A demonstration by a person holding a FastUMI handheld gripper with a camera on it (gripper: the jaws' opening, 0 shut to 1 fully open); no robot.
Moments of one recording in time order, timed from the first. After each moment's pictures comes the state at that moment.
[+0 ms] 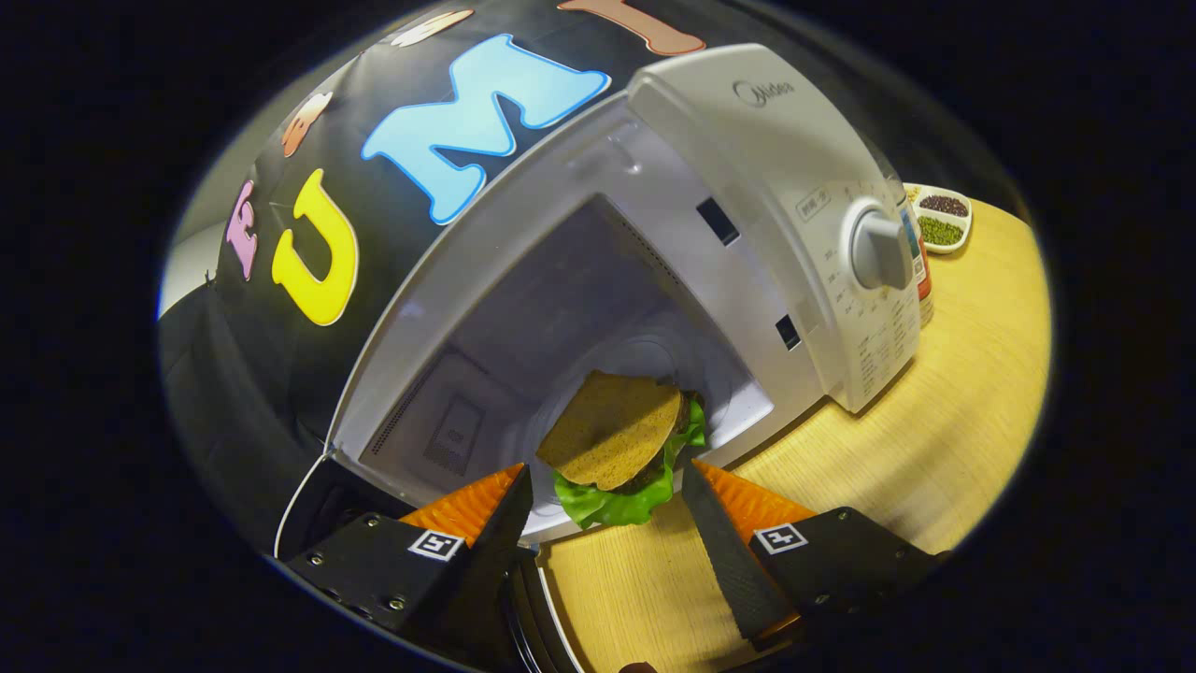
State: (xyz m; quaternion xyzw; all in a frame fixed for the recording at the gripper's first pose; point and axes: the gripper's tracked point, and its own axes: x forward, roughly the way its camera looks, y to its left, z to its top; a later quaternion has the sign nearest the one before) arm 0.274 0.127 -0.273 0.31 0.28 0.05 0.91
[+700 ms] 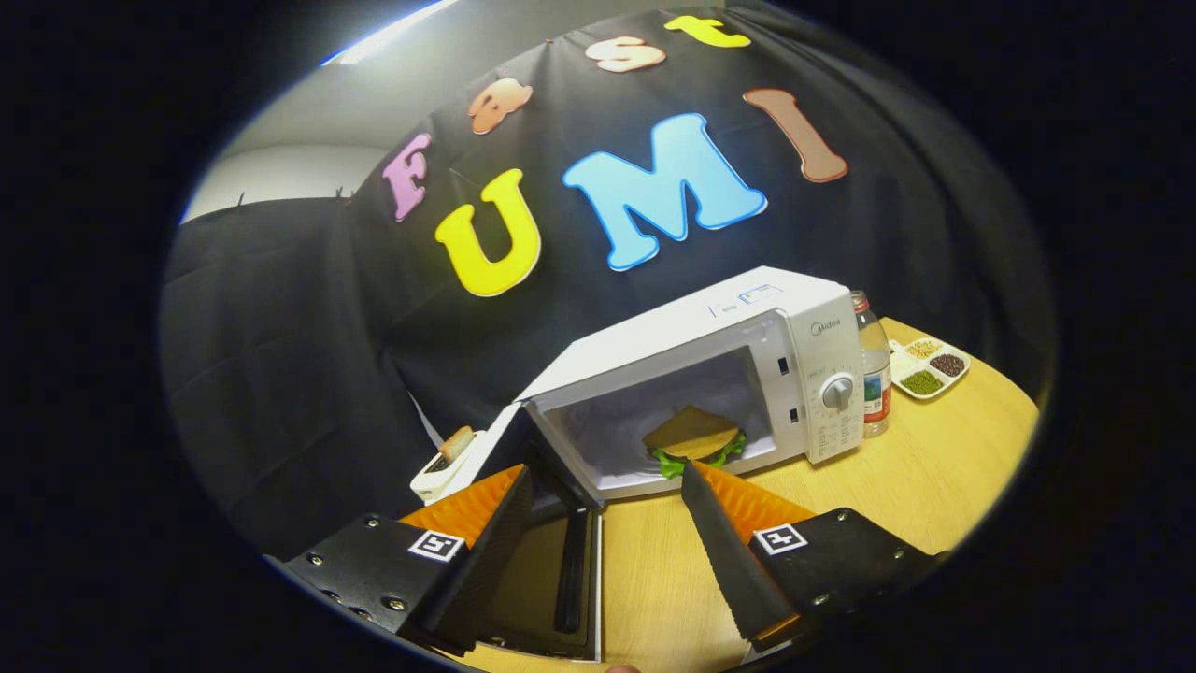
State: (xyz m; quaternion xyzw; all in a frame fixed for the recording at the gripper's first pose) arm 0.116 0.150 -0.121 0.18 0.18 0.17 0.95
